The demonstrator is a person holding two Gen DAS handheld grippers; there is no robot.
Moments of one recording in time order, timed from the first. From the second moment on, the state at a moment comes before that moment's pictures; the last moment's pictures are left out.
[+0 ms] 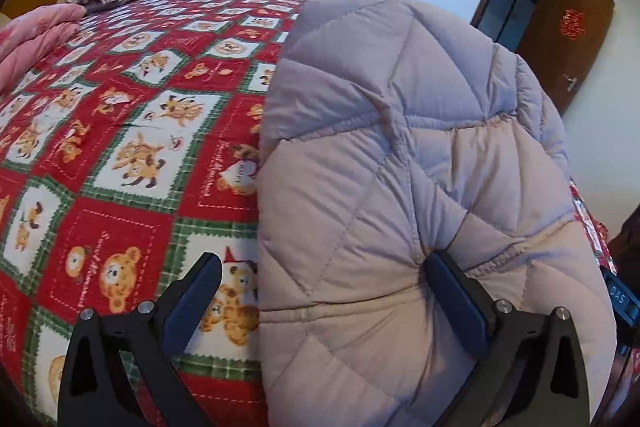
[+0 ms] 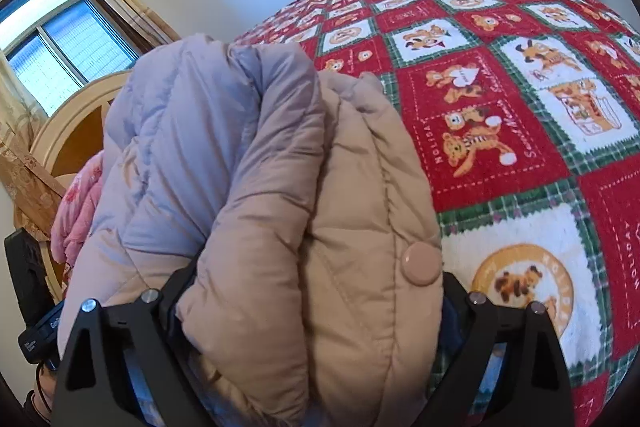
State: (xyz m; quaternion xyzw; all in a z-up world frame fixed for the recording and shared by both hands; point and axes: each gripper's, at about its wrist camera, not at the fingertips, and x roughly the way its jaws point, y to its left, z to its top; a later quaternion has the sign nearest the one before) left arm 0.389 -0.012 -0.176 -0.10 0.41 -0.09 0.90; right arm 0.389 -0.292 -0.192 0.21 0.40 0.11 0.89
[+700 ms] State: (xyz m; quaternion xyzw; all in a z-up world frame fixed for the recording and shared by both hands) left arm 0.393 -0.036 -0.173 -0.08 0.39 -0.14 0.91; right arm 0.382 -0.273 -0.188 0.18 0.40 0.11 0.89
